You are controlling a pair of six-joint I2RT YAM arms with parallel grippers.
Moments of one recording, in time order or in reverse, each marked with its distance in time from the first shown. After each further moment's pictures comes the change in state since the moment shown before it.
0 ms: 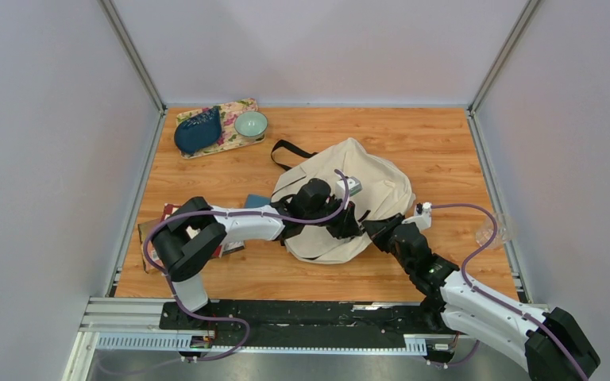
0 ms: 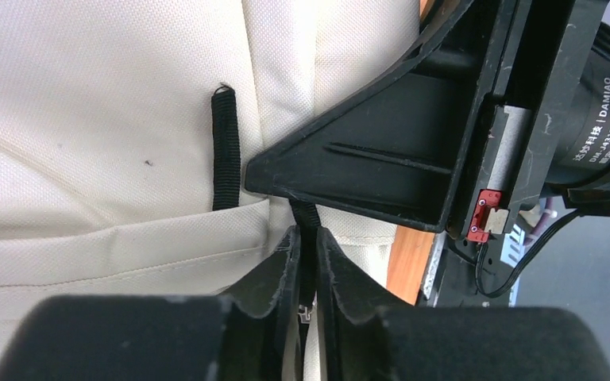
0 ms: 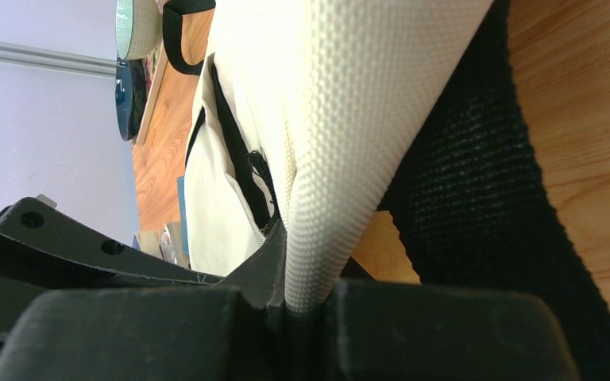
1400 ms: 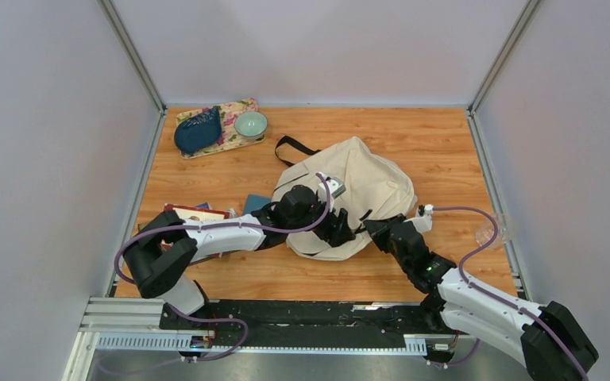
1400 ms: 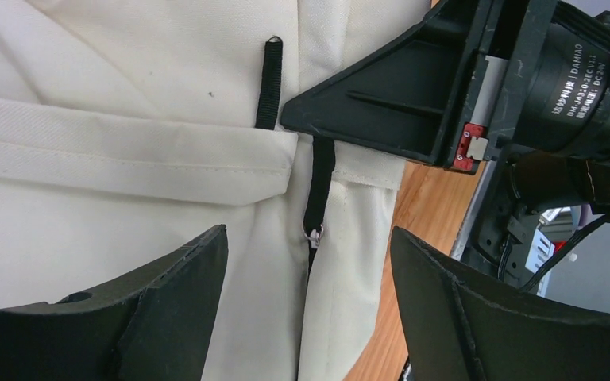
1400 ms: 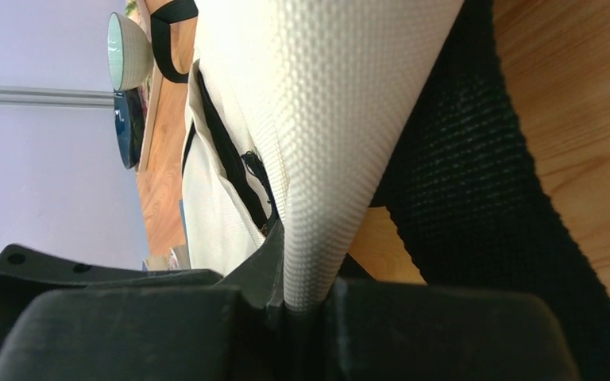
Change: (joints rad) left arm -0.002 -0.211 -0.160 -0.014 -0.172 0.012; right arm -0.001 0.053 0.012 -0.013 0.051 0.100
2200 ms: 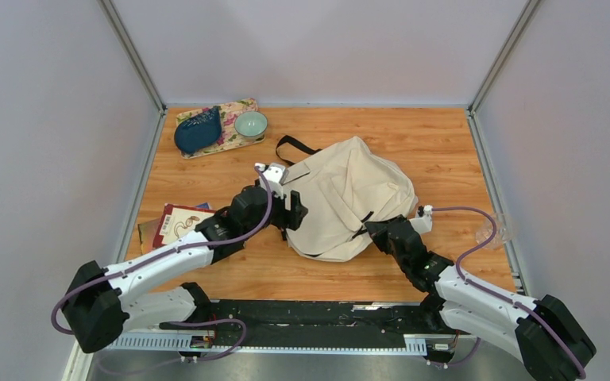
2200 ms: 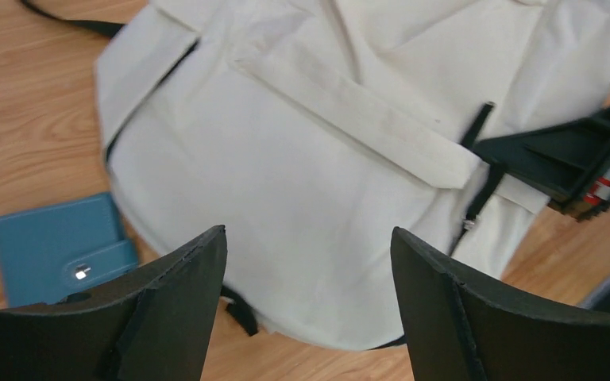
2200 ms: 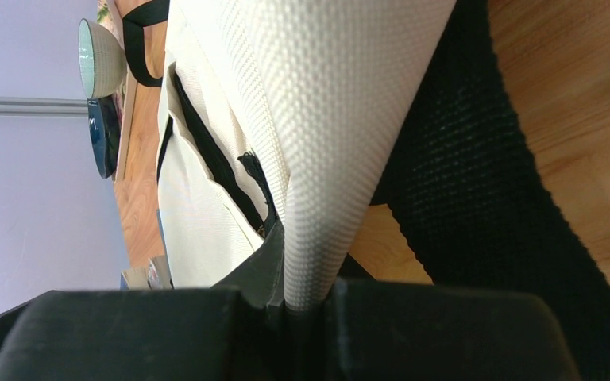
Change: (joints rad) left arm 0.127 -0.481 -0.142 -0.335 -0.454 0.001; right arm -0.007 0.045 -0.001 0.001 0.016 0.000
